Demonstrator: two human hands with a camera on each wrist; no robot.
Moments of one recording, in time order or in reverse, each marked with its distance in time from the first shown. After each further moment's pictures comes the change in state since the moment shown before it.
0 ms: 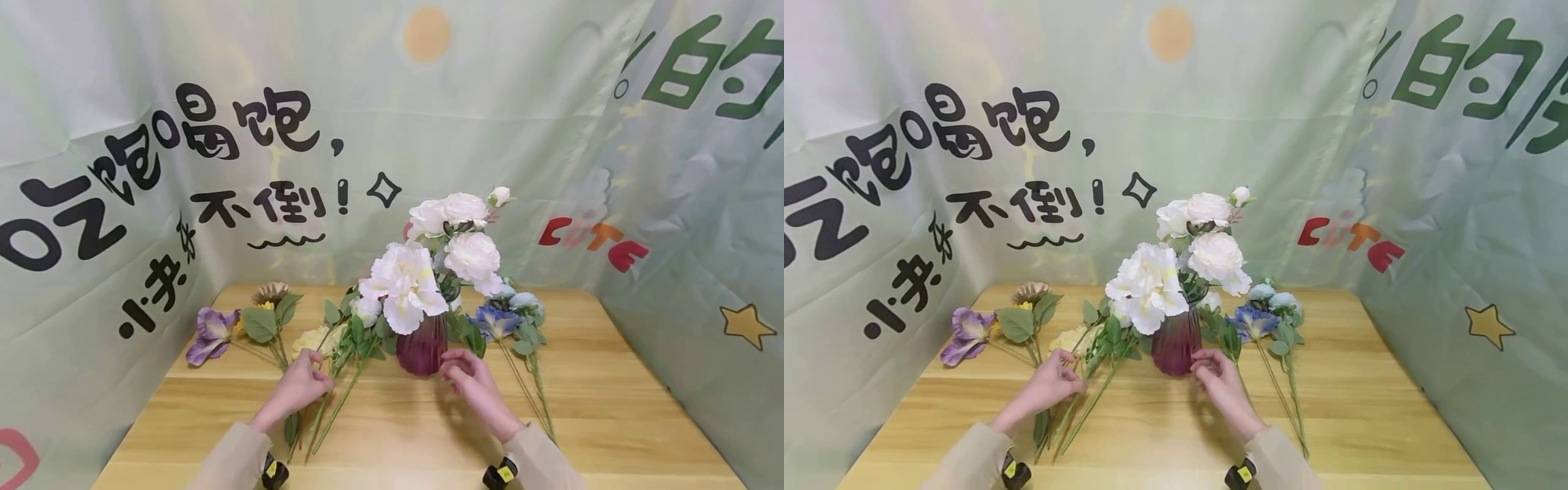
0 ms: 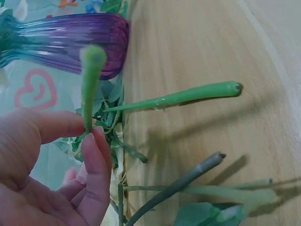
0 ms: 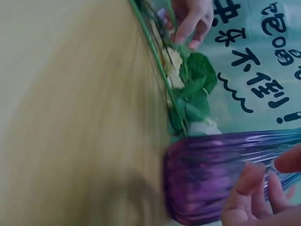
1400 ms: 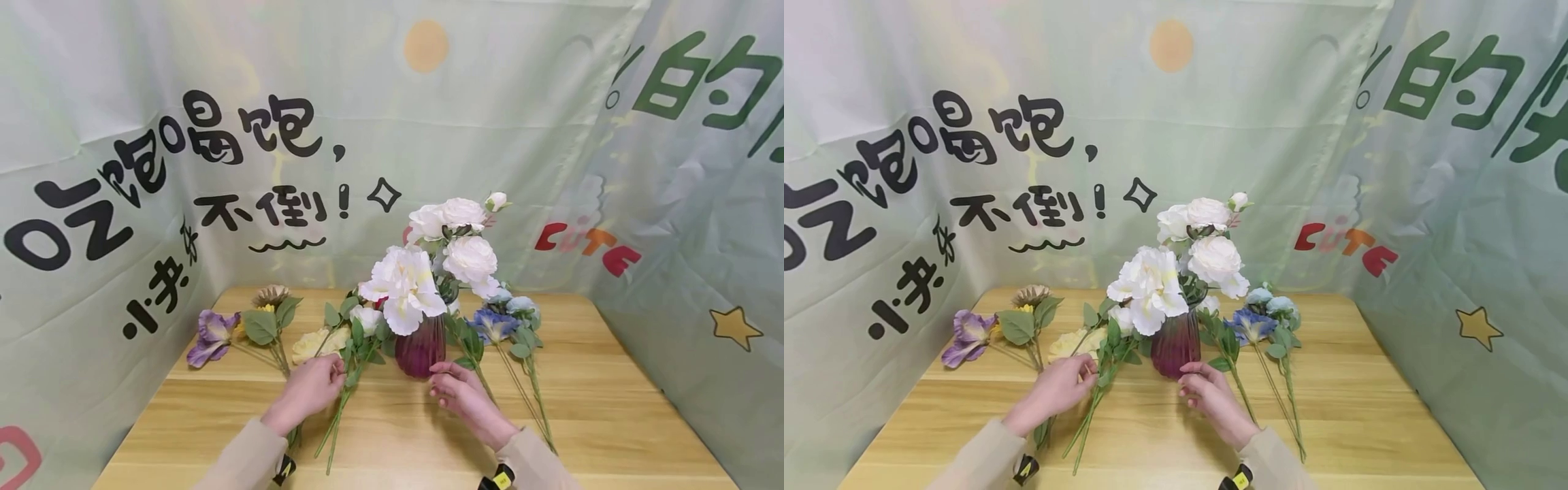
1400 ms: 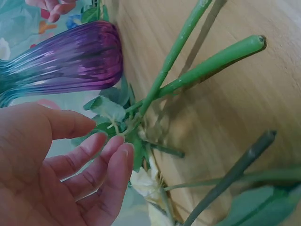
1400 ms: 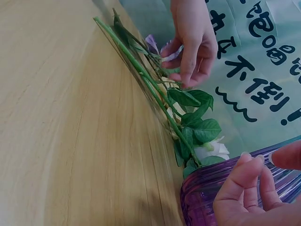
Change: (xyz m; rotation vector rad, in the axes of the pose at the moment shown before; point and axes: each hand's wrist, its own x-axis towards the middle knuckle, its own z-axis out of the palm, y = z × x) left_hand -0.003 0.023 0.014 0.515 0.086 0.330; right_hand -0.012 -0.003 0.005 0.191 -0.204 0.168
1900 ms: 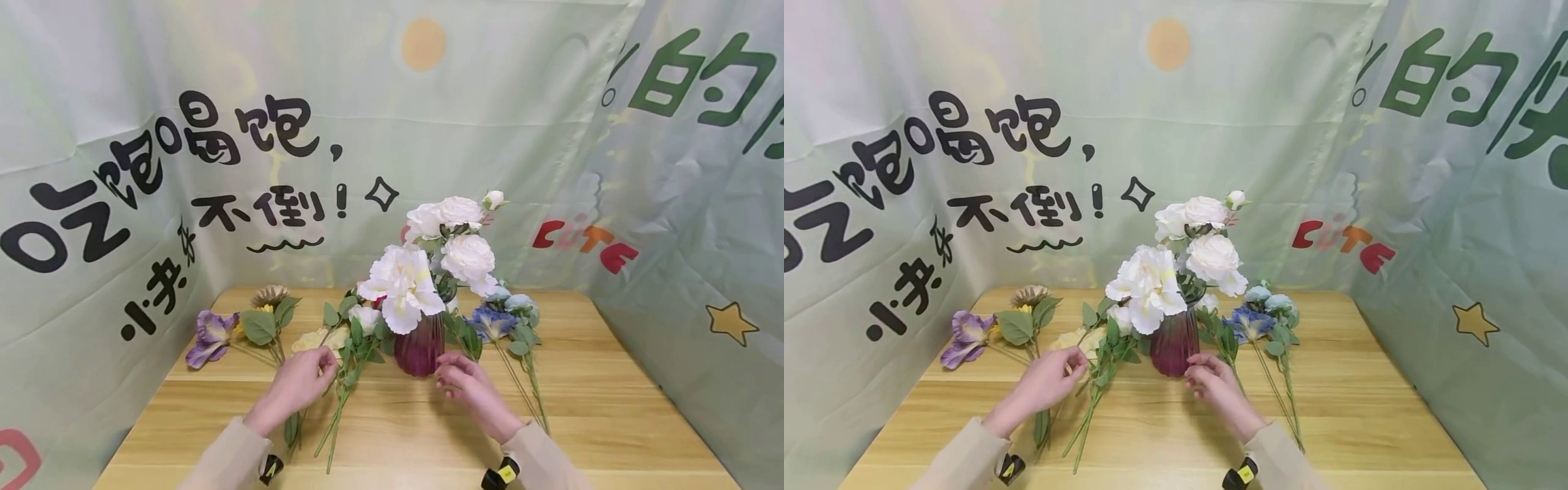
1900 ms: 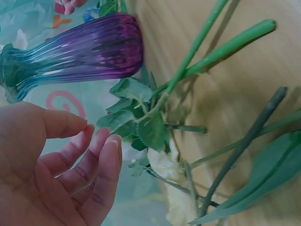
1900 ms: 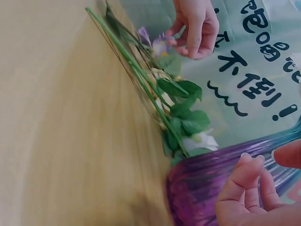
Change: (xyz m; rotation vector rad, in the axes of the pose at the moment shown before) left_hand -0.003 0.003 -0.025 -0.076 0.015 -0.027; right_hand -0.002 -0.009 -0.009 -0.050 0.058 -0.030
